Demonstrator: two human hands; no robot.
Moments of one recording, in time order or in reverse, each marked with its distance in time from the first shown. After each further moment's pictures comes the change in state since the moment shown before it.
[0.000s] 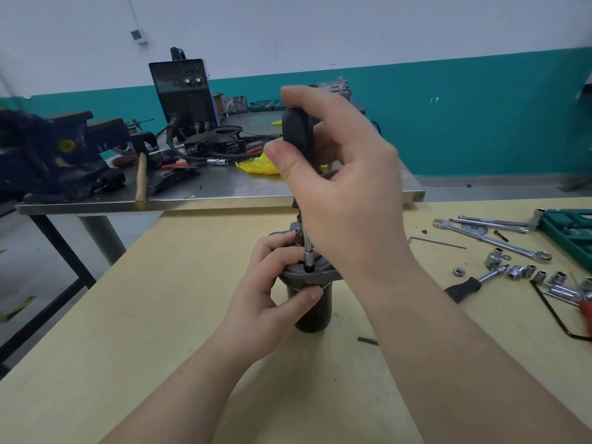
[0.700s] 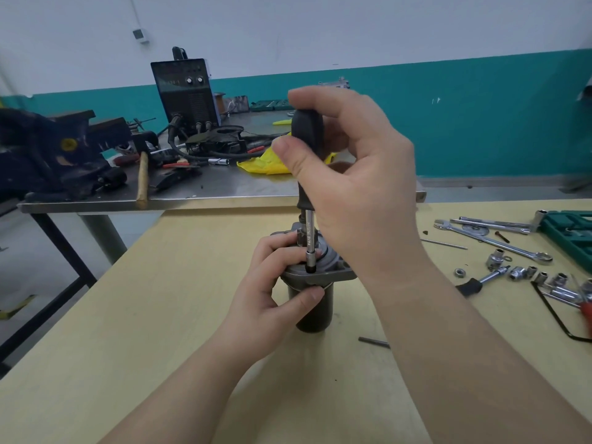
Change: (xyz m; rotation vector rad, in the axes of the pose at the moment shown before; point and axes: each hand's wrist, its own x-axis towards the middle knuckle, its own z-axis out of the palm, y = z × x) left_hand 0.000 0.002 0.001 -0.006 0.003 0.017; right_hand 0.004 0.001 -0.005 0.099 0.015 -0.018
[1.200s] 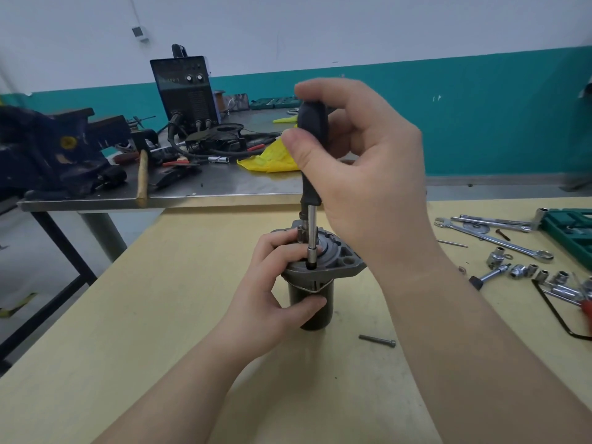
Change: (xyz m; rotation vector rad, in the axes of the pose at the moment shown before) left_hand 0.001 -0.004 -0.003 0.101 -0.026 0.021; right_hand 0.006 -0.002 -0.007 0.001 -0.034 0.019
